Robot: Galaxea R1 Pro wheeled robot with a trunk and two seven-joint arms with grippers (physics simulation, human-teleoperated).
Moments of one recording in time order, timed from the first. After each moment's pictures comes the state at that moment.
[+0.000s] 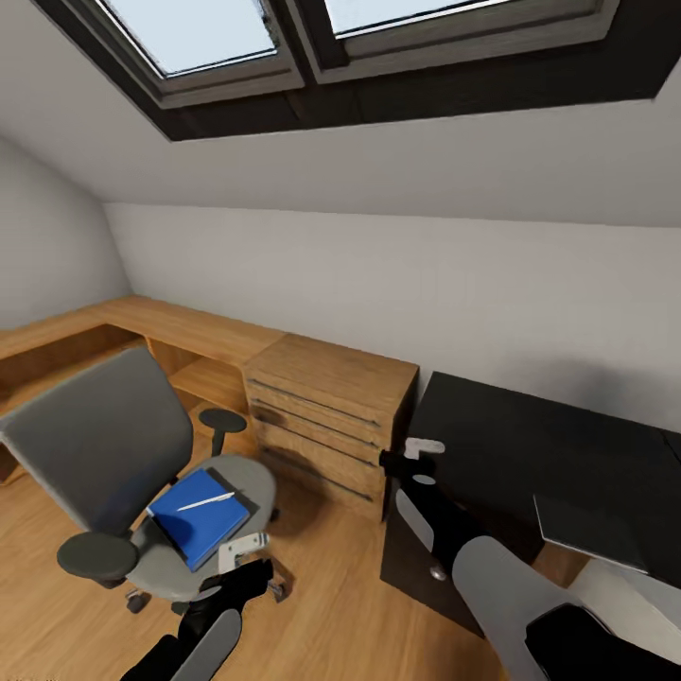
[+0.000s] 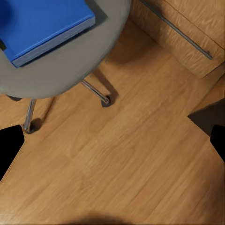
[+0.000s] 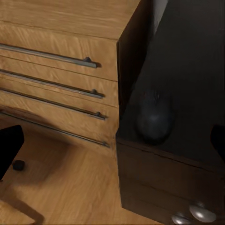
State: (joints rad) left arm -0.27 0.14 -0.56 -1.27 0.87 0.35 0.78; right arm -0.83 0.13 0.31 -0.46 -0.35 0.04 -0.34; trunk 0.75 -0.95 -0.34
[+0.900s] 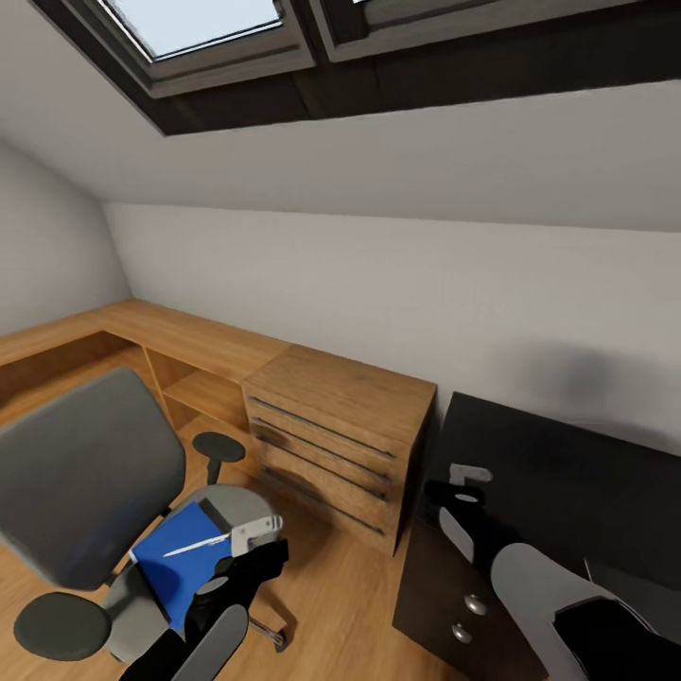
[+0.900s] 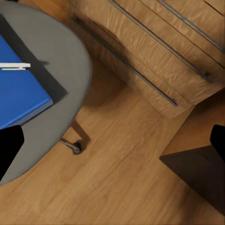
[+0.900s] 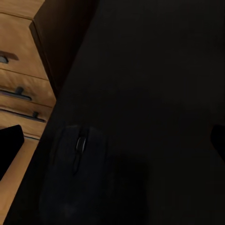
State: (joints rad) left arm -0.27 0.14 -0.60 -1.41 0.87 0.35 0.78; right arm -0.84 0.01 0.26 -0.27 -0.35 0.06 -0.34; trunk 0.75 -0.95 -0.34
